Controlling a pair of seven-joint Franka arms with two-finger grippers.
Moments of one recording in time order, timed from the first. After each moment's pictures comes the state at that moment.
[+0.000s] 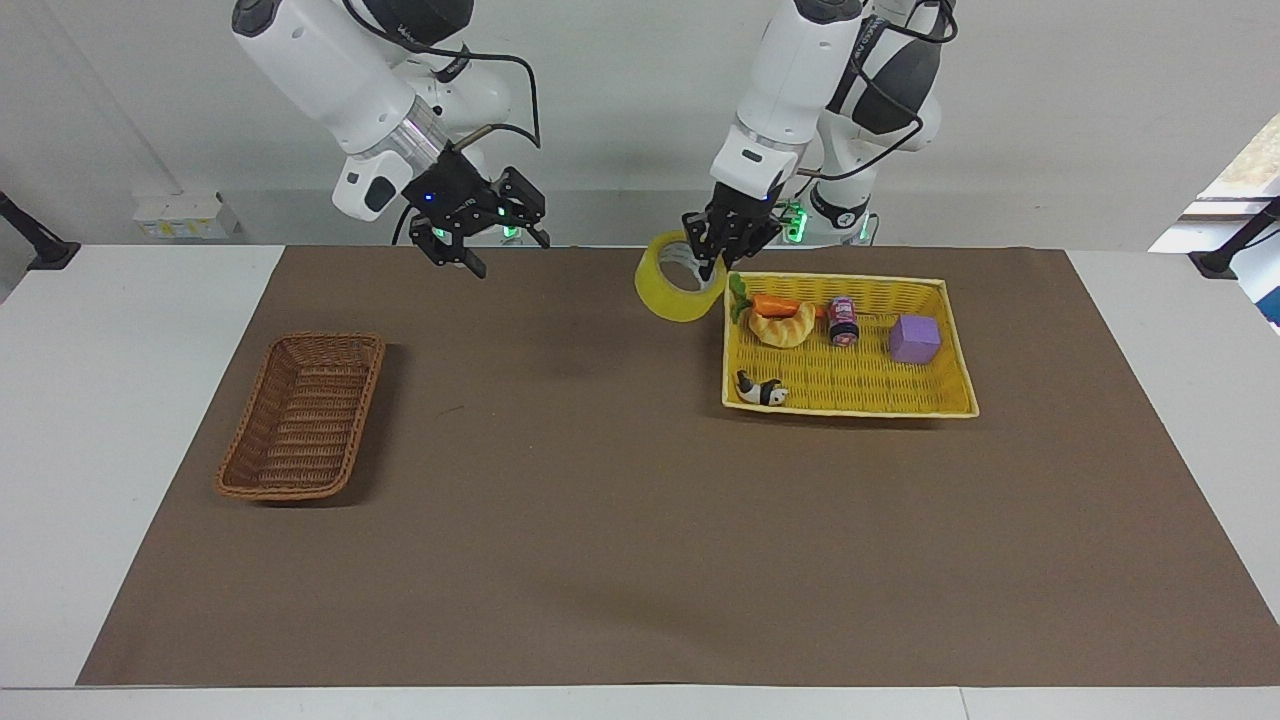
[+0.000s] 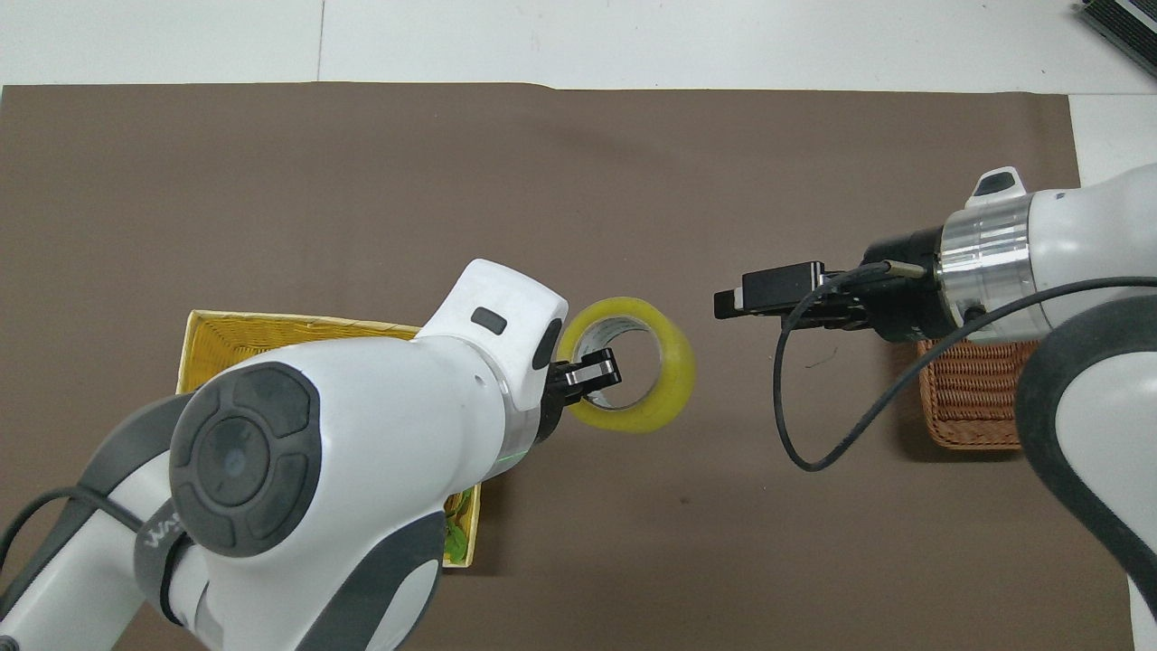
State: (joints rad) left arm -0.65 -0.06 -0.05 -1.84 -0.27 2.15 -0.84; right arm 0.17 -0.04 0.01 -1.80 0.71 1.84 0.05
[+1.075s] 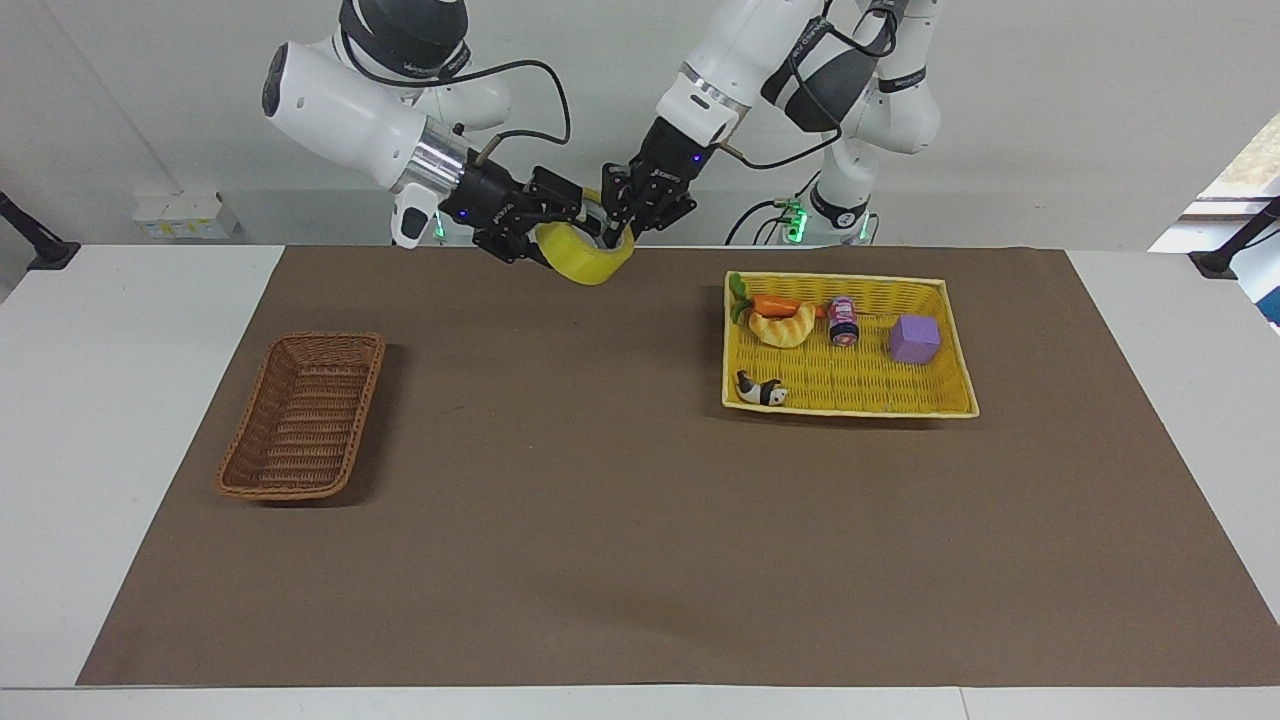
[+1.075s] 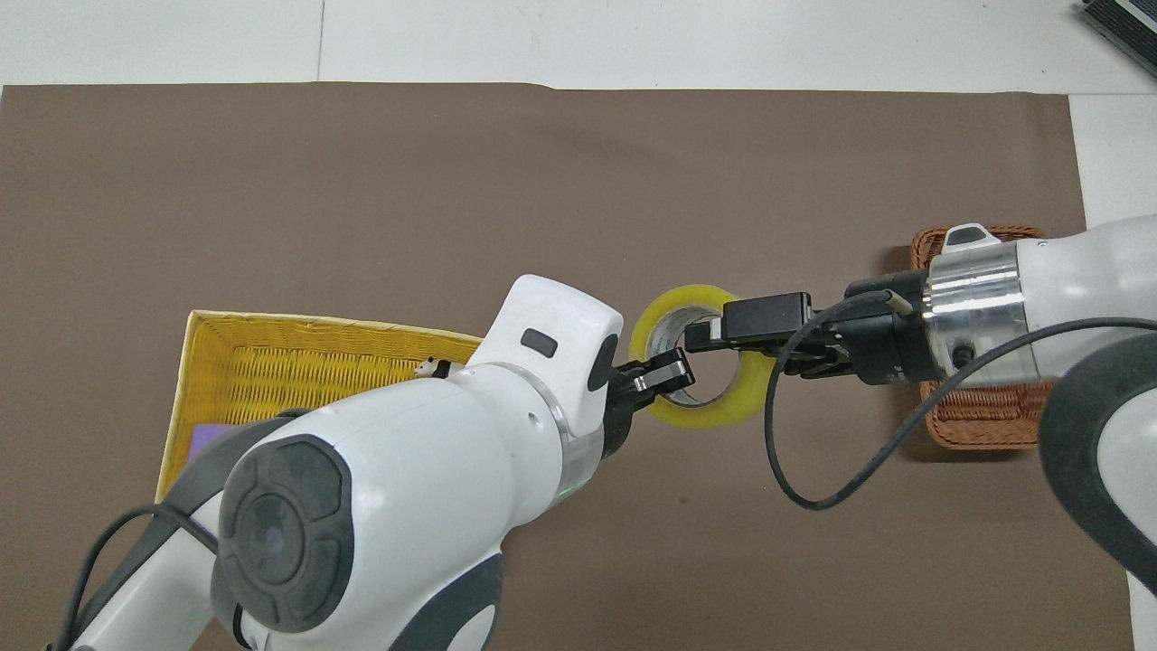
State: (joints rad) left arm -0.70 -0.04 -0.07 -1.83 -0.34 2.32 -0.91; right arm 0.17 -0.11 0.00 -1.91 0.87 1.81 0.09
